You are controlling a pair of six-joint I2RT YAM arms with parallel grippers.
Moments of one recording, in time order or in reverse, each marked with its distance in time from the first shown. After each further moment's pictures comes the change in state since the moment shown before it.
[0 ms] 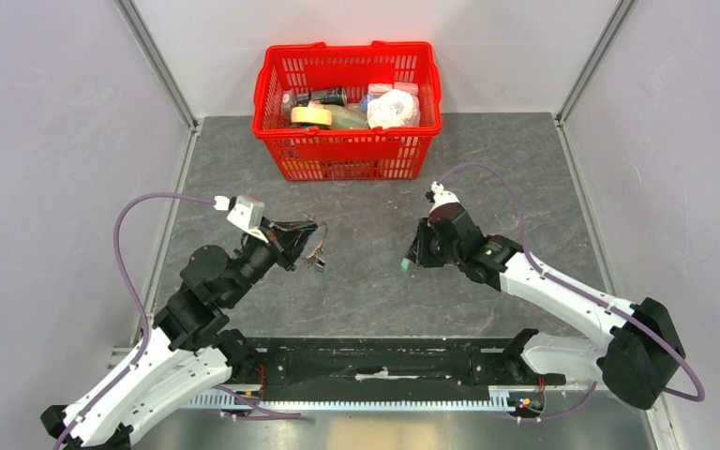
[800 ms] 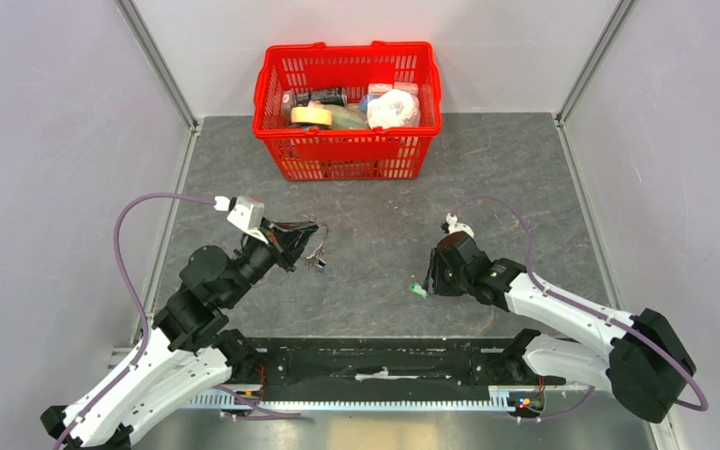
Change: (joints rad) left arm 0.000 -0.005 0.000 0.000 0.011 0.000; right arm 0.000 -0.071 -0.239 -0.019 0.015 0.083
